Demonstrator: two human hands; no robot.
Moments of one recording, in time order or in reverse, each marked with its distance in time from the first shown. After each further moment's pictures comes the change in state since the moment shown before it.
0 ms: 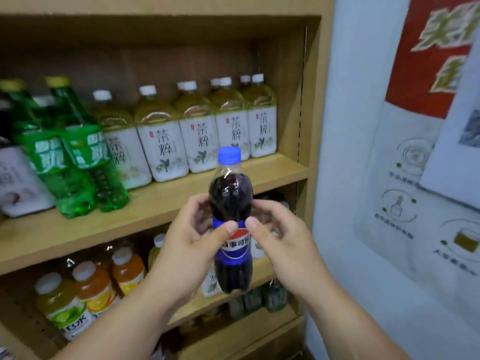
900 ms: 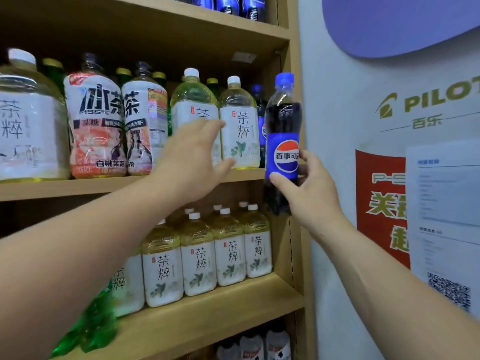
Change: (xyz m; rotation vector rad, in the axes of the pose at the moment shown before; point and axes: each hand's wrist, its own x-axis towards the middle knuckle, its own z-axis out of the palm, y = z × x) left_hand 0.184 0.261 0.017 1.305 0.276 0.776; right_hand 0.186 -0.187 -0.093 -0.228 0.408 -0.447
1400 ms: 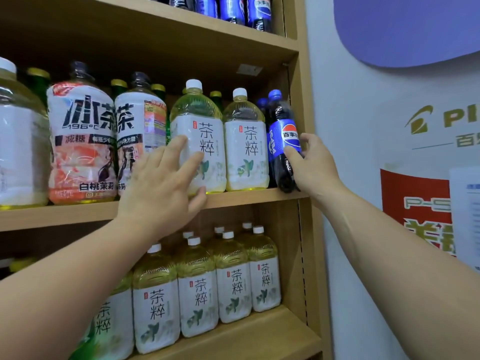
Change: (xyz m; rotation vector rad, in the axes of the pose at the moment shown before) left_hand 0.001 -0.075 0.043 0.402 0.088 0.055; right_hand 0.120 0.013 0.028 -0.192 0.066 -0.023
